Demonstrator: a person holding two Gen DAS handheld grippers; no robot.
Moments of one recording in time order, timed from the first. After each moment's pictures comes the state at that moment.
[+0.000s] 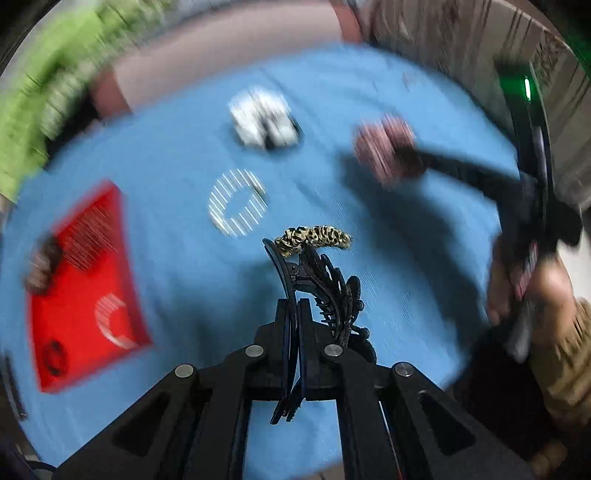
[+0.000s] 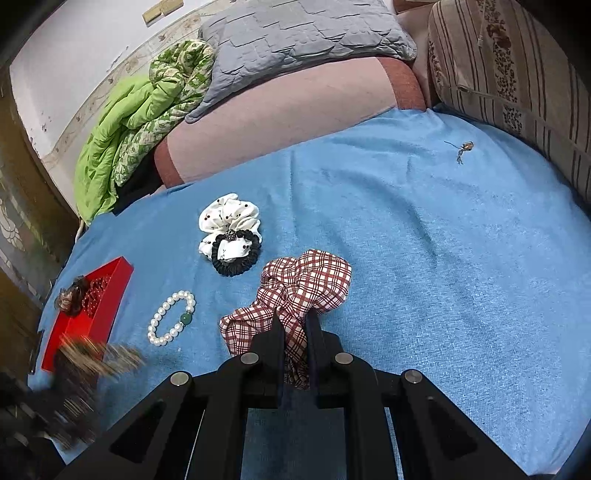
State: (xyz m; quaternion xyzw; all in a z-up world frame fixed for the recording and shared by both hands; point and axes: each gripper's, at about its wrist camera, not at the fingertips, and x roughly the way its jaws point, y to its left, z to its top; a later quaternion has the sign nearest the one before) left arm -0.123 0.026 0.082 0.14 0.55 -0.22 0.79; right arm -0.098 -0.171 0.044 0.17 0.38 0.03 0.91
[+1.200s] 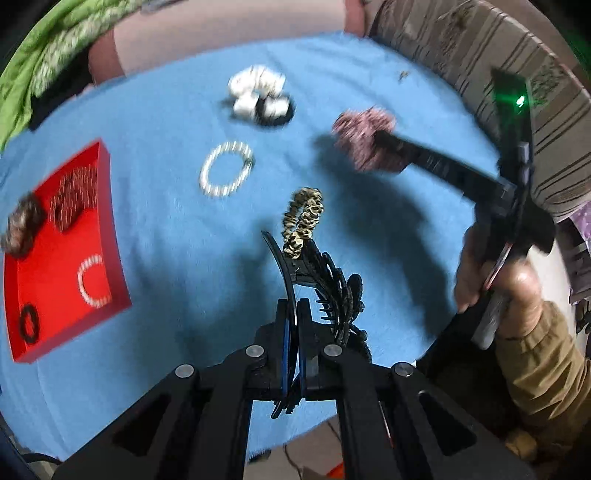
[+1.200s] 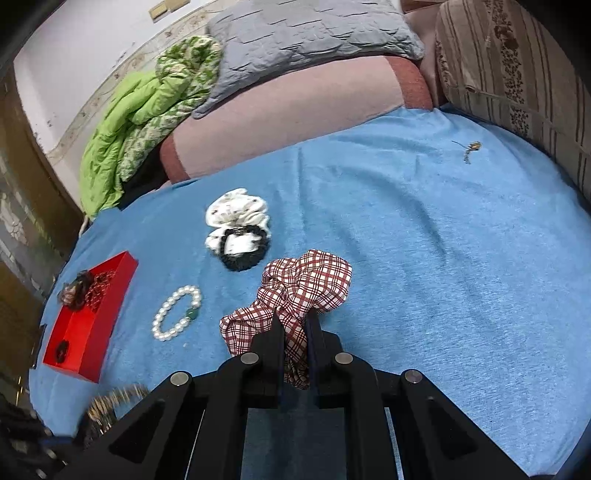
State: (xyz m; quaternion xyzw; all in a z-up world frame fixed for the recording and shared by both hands) left arm -0.147 0.043 0.093 0.10 0.56 -0.23 0.79; right arm -0.100 -0.158 0.048 0.17 0.37 0.06 0.91
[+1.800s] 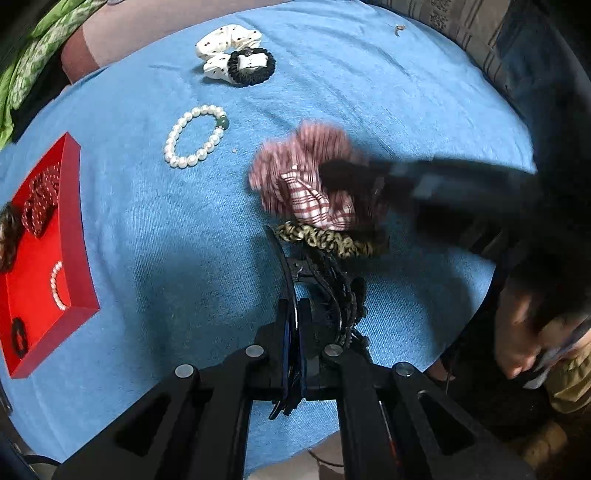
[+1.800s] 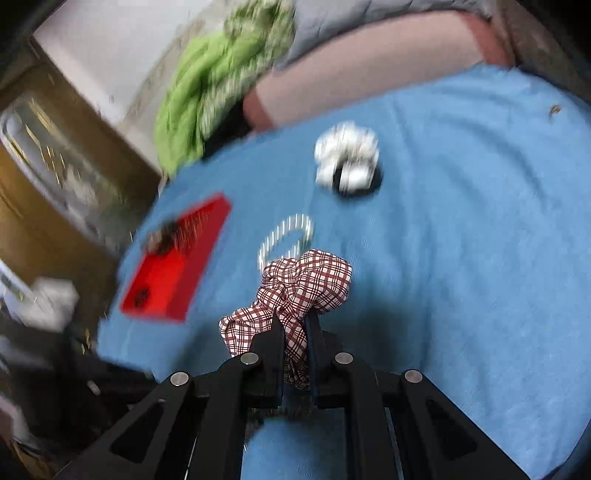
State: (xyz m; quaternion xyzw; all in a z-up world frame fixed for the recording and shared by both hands) left arm -0.143 0.014 0.037 0.14 0.60 -0.22 0.76; right arm -0.120 -0.102 0.024 0.16 0.46 0.21 0.85
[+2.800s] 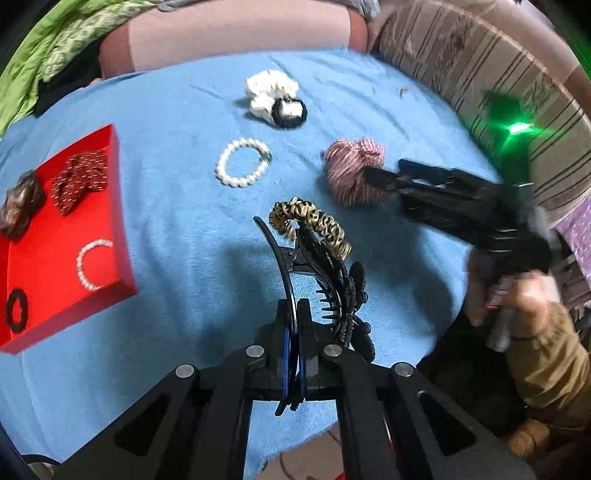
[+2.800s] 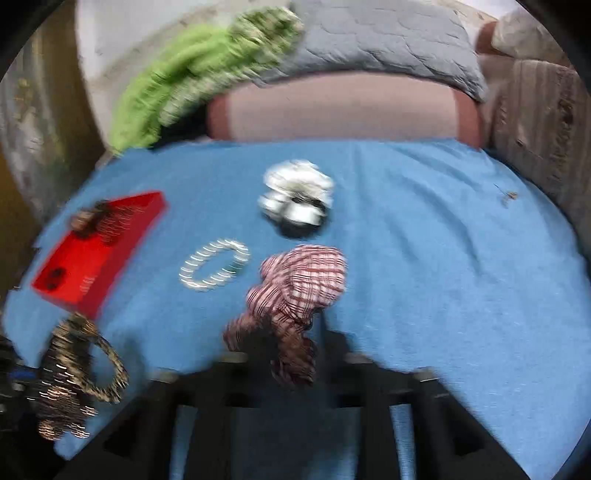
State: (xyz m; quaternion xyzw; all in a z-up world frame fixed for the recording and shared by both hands) left arm -0.161 0.079 0.073 0.07 0.56 -0.24 0.79; right arm -0.113 -0.111 0.044 0.05 0.41 0.07 0.91
